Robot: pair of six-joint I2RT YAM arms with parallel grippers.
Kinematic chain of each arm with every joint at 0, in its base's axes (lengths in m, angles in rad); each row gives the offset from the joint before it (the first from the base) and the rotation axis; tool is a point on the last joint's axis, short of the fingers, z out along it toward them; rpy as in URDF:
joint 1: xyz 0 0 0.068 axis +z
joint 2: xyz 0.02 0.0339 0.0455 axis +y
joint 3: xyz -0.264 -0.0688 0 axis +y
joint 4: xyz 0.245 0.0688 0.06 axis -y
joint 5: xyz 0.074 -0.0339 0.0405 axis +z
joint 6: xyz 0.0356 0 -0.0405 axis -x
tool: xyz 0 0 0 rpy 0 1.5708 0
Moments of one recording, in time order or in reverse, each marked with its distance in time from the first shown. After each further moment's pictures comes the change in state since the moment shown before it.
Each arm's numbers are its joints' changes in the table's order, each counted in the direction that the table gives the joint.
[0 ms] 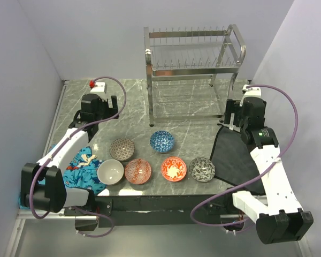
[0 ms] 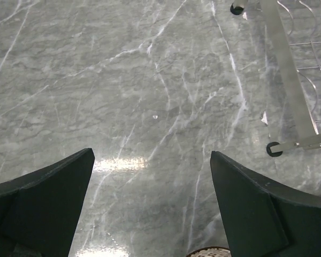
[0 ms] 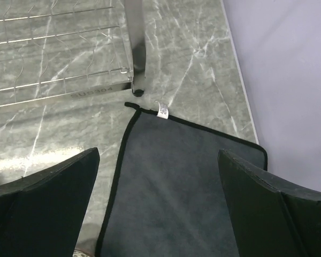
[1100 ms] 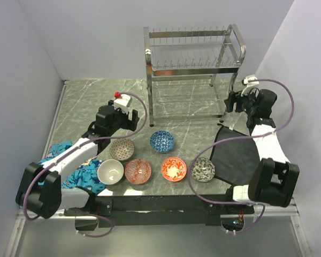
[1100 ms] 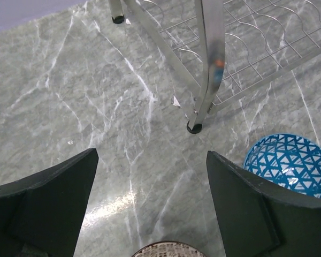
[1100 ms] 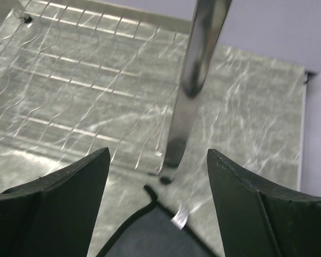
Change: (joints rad) left arm -0.233 -0.054 0.158 0.237 -0.129 -0.124; right arm -0.321 0.335 0.111 0.640 0.795 0.229
